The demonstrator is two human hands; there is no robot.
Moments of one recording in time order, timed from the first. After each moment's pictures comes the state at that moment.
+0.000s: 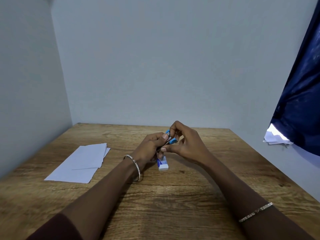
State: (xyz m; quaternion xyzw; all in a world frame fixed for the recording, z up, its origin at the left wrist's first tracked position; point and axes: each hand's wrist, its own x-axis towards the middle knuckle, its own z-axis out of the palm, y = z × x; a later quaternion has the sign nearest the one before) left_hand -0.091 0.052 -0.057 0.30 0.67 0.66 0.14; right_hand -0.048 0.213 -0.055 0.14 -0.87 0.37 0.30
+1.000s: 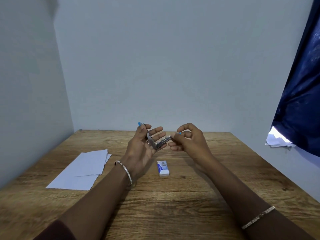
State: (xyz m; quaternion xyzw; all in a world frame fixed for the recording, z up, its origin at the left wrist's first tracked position) left_hand -0.107 0.048 -0.051 0.16 0.41 0.88 0.19; right_hand -0.047 0.209 -0.047 -0.01 -0.70 0.67 0.26
